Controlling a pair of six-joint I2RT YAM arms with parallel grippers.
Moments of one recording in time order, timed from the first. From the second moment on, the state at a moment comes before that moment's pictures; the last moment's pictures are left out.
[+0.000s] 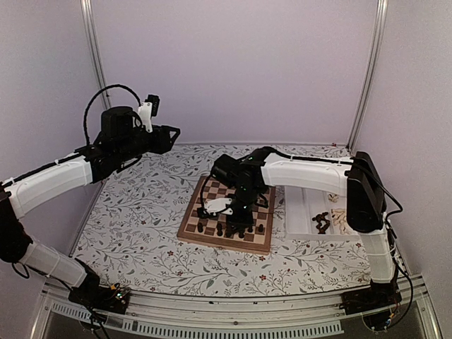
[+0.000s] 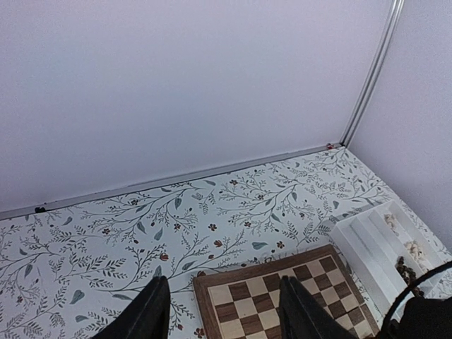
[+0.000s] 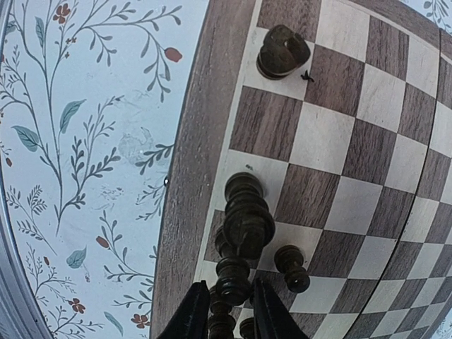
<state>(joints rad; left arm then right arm) -0.50 1.35 1.07 0.05 -0.01 -0.17 1.00 2.20 1.89 -1.05 -0.14 -0.63</state>
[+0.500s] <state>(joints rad) -0.50 1.37 1.07 0.05 0.01 -0.17 0.99 2.13 1.82 -1.03 -0.13 -0.62</state>
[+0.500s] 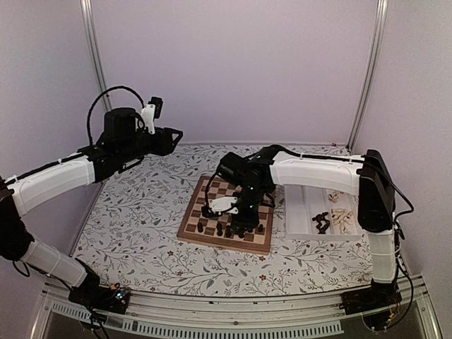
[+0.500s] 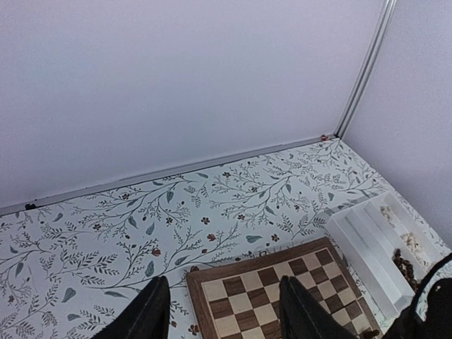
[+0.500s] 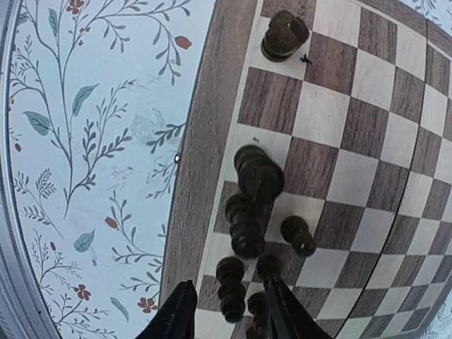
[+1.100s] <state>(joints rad) -0.58 1.49 1.16 -0.04 0.15 -0.10 0.36 1.63 1.18 -0.81 -0.12 -0.62</state>
